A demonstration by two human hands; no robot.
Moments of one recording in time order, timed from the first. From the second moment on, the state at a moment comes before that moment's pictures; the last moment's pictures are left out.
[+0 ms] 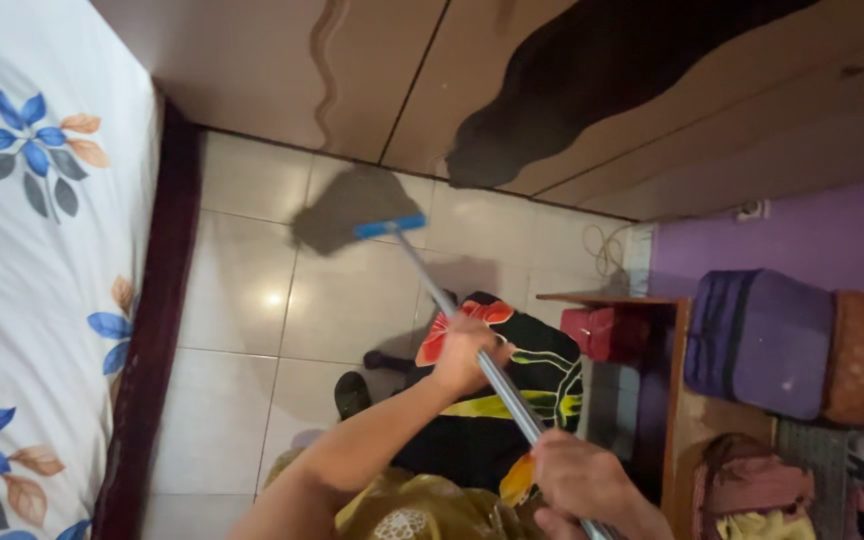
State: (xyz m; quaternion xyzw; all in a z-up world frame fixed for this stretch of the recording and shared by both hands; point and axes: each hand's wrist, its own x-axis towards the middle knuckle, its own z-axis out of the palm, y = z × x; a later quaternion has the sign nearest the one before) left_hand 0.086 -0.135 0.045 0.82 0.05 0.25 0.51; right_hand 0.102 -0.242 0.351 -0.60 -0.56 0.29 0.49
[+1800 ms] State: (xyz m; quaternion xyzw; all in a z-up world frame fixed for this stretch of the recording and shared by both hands) left_hand -0.270 -0.333 0.031 0.71 0.53 0.37 0.28; right_hand -0.060 -0.376 0.278 -0.31 -0.55 0.57 0.52
